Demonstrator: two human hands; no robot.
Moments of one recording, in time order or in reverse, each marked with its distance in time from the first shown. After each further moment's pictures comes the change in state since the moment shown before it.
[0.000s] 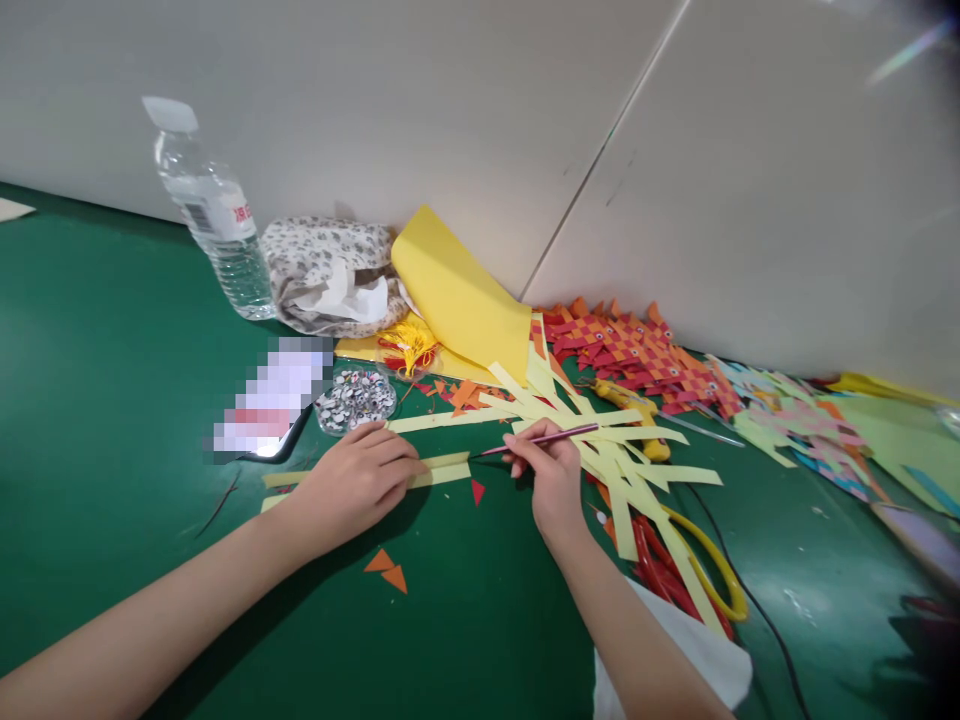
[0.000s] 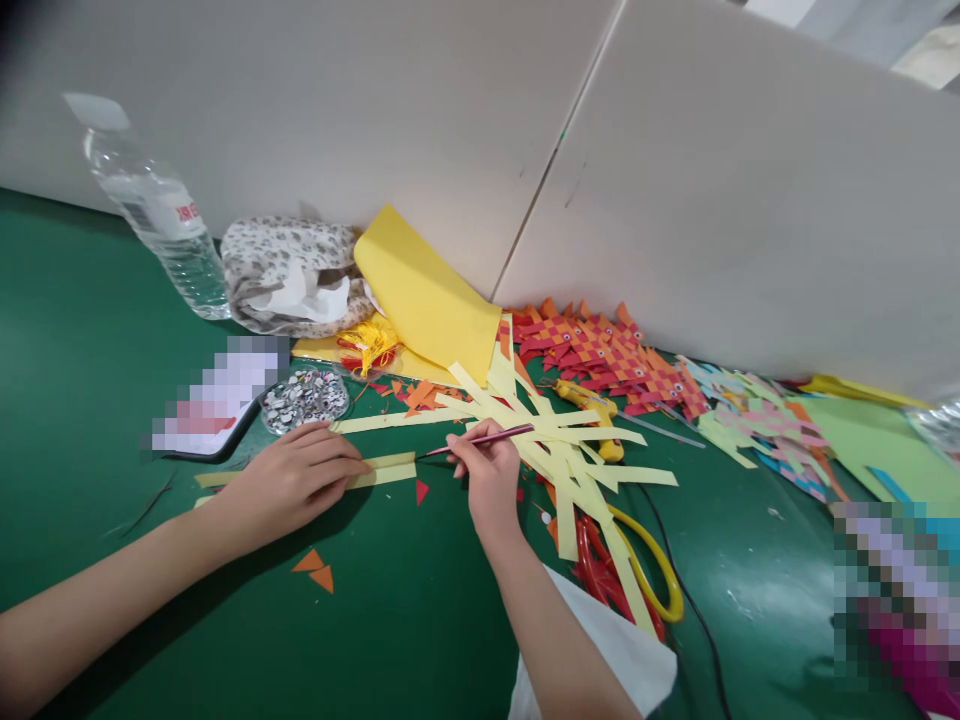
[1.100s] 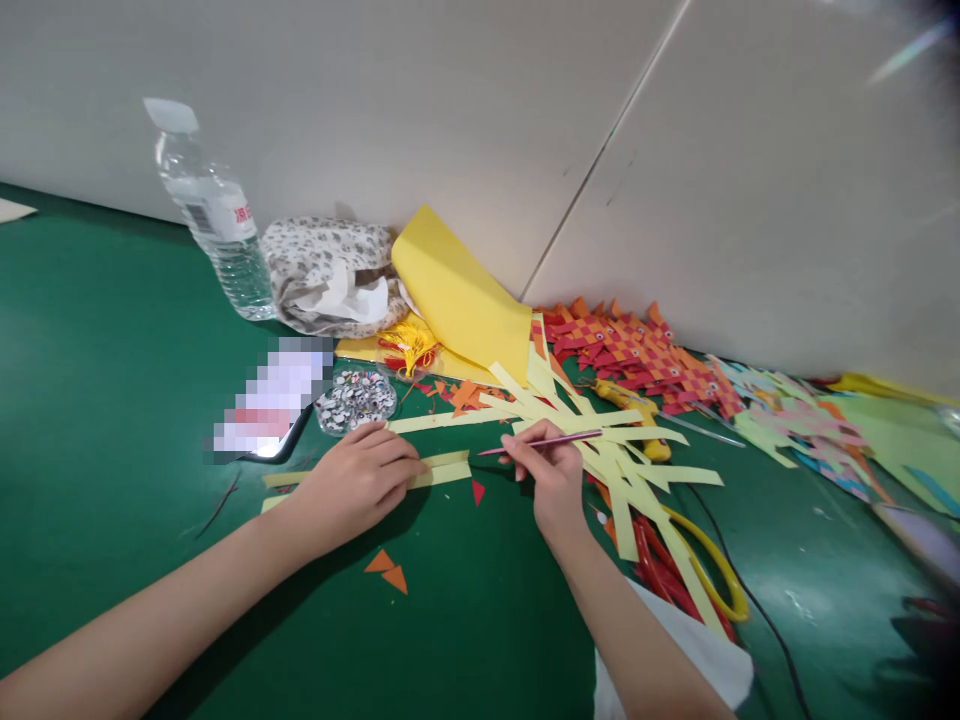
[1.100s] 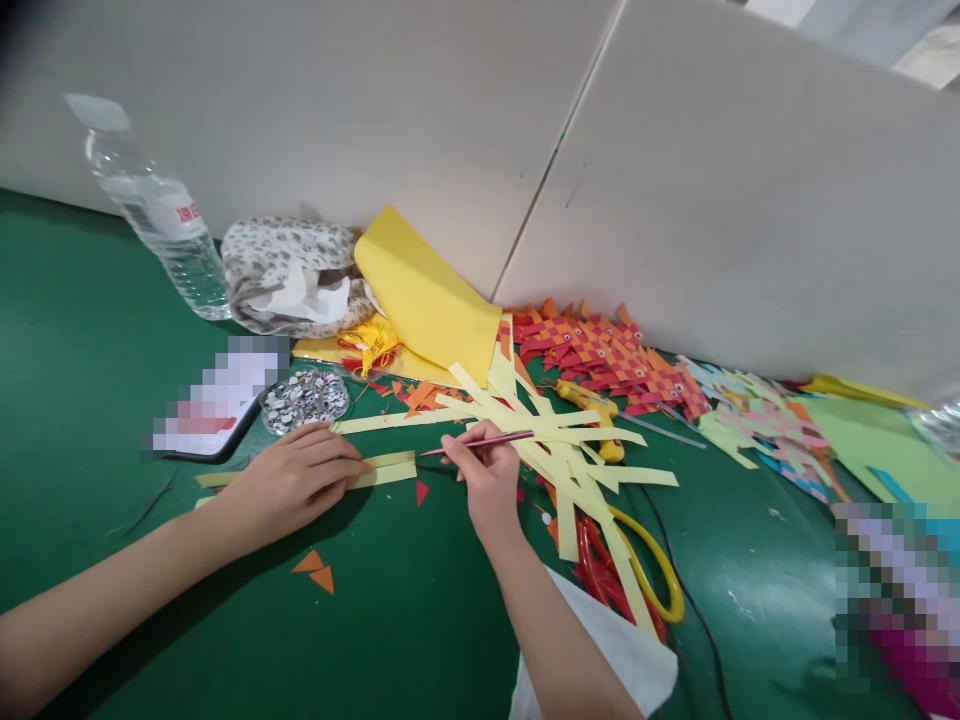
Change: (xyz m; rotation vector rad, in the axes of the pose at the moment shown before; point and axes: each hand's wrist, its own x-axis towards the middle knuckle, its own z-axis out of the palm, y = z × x) left_hand 0.002 0.001 -0.001 0.019 0.024 0.016; right_hand -0.004 -0.003 -0.001 -0.065 -0.065 -0.102
